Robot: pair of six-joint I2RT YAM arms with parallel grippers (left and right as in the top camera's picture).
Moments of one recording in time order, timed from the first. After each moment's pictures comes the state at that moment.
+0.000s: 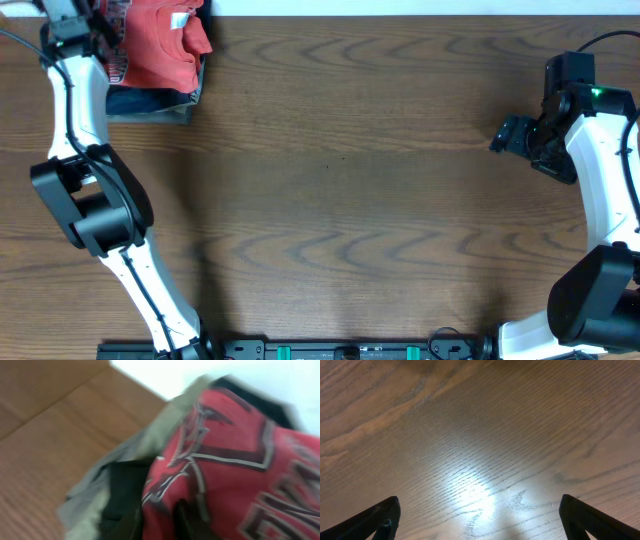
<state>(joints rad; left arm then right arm) 0.34 2.30 2.06 -0.44 -0.24 -0.28 -0.14 1.70 1.45 -1.16 0.10 0.38</state>
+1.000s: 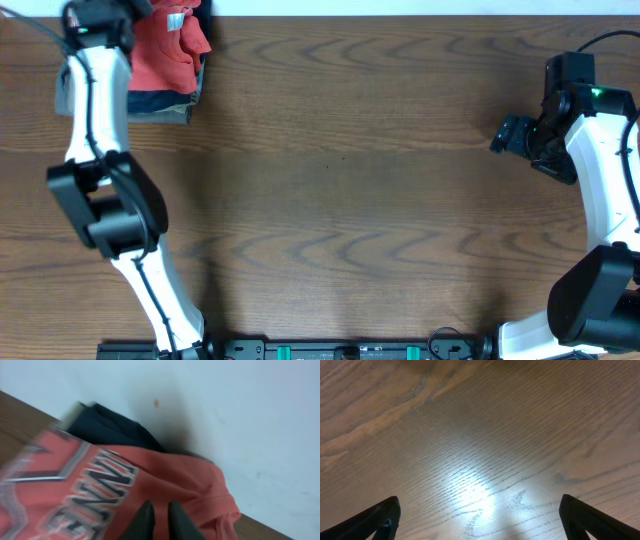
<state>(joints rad) 0.21 2.26 2.07 -0.33 -0.01 -0.33 -0.14 1.70 1.45 -1.16 0.10 0.38</state>
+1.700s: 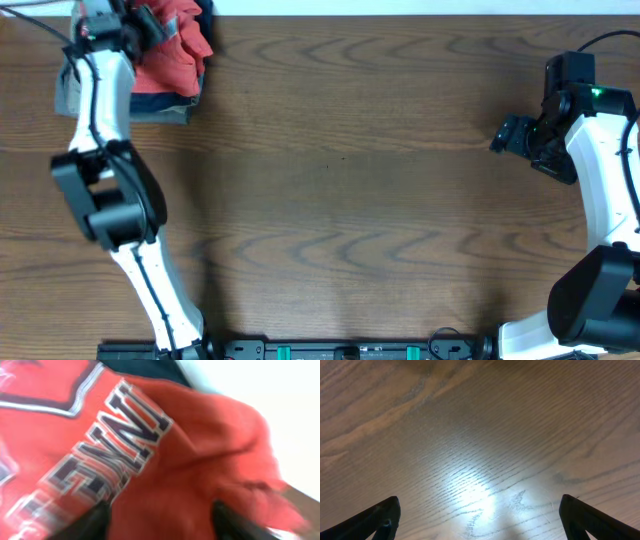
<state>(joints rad) 0.23 2.27 2.06 -0.52 0.03 -0.35 -0.14 1.70 1.45 -1.16 0.10 0.38</state>
